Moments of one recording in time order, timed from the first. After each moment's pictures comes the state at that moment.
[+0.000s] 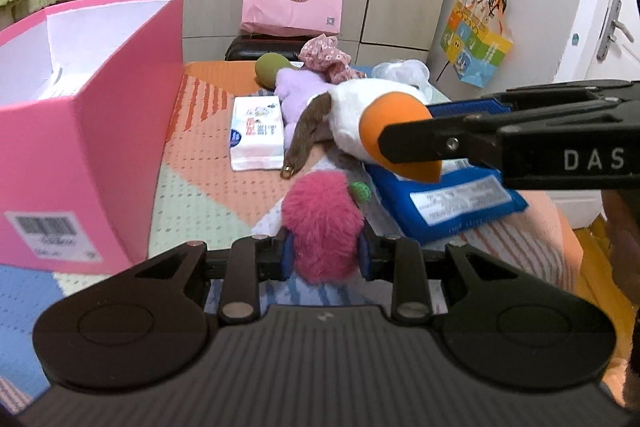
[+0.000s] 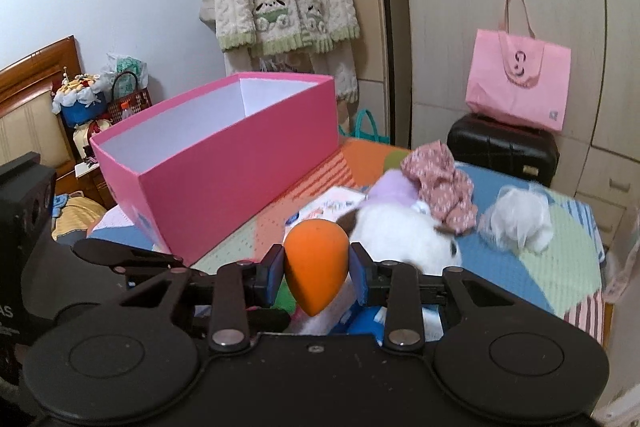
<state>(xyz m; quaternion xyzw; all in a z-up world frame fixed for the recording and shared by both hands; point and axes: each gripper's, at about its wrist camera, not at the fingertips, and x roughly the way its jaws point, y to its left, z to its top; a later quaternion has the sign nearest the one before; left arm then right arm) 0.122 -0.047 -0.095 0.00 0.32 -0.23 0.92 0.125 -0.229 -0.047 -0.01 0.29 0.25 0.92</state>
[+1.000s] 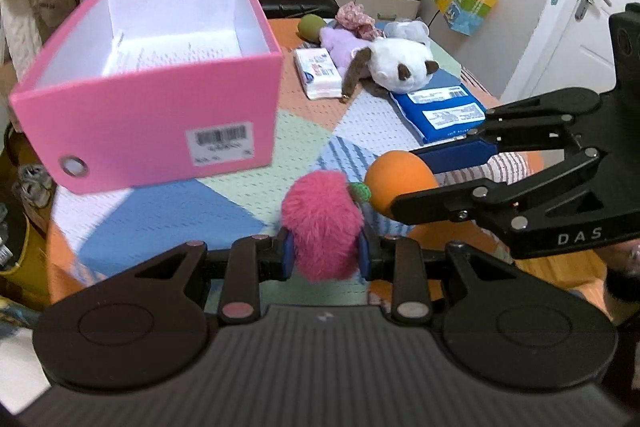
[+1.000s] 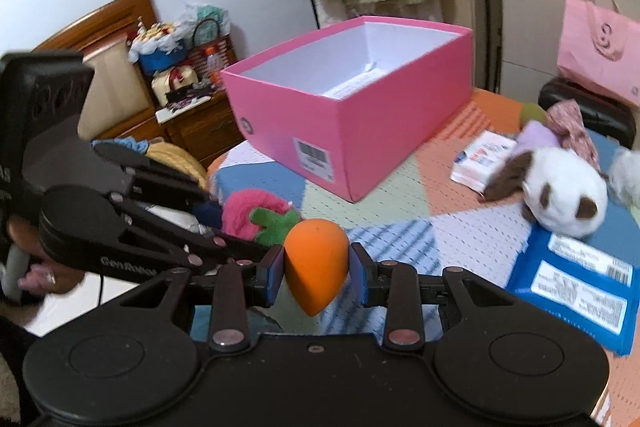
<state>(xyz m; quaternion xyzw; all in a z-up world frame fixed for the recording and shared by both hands) 0.065 0.062 -0.038 0.03 0.40 -0.25 0.88 0.058 -0.140 -0.039 -0.03 0.36 0.35 0.87</state>
